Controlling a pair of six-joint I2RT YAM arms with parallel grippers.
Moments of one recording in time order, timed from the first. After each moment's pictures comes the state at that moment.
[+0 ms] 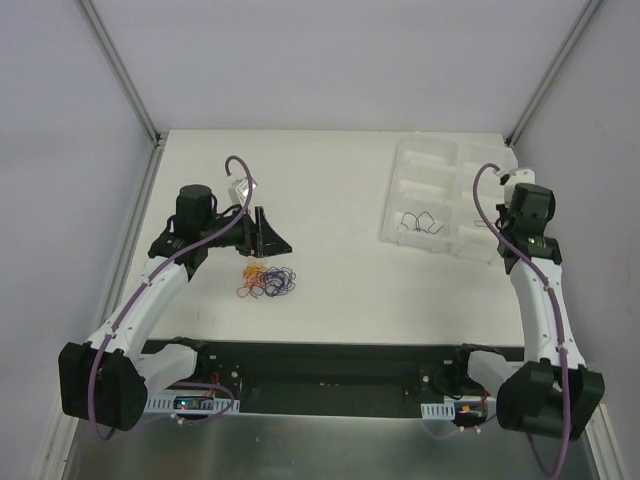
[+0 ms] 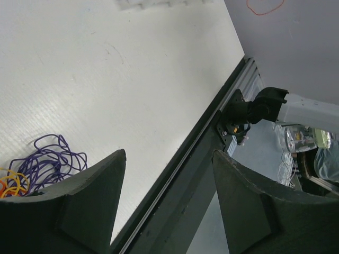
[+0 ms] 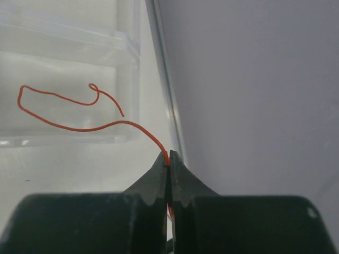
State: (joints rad) left arm -0.21 1.06 0.80 -0.30 0.91 -0.45; right arm -0.15 1.03 0.91 -0.48 0.35 -0.35
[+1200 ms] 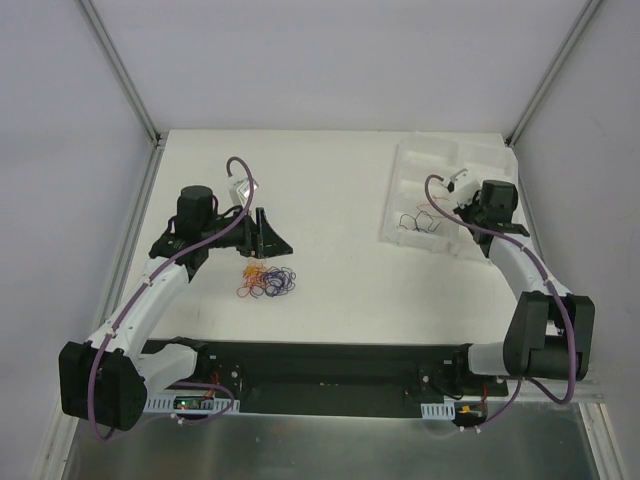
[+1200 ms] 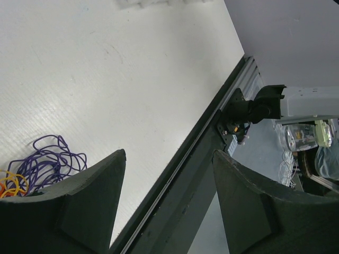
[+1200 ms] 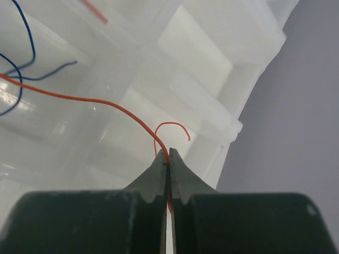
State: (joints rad) left arm -0.22 1.07 0.79 -0.28 0.92 -0.45; right arm -0.02 1.36 0.89 -0.22 0.08 -0.70
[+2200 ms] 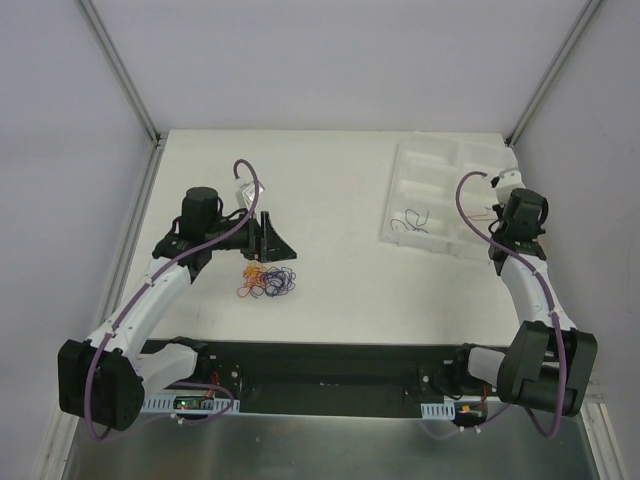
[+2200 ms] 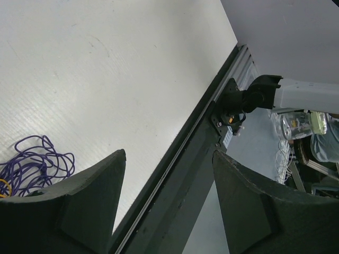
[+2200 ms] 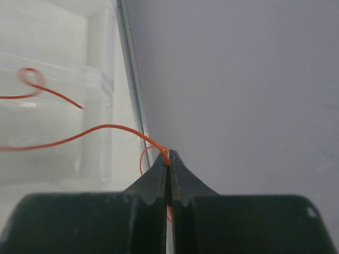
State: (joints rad) left arm -0.26 1.07 0.79 -0.28 0.94 -0.45; right arm -0.18 1.19 0.75 -0.01 0.39 -0.63
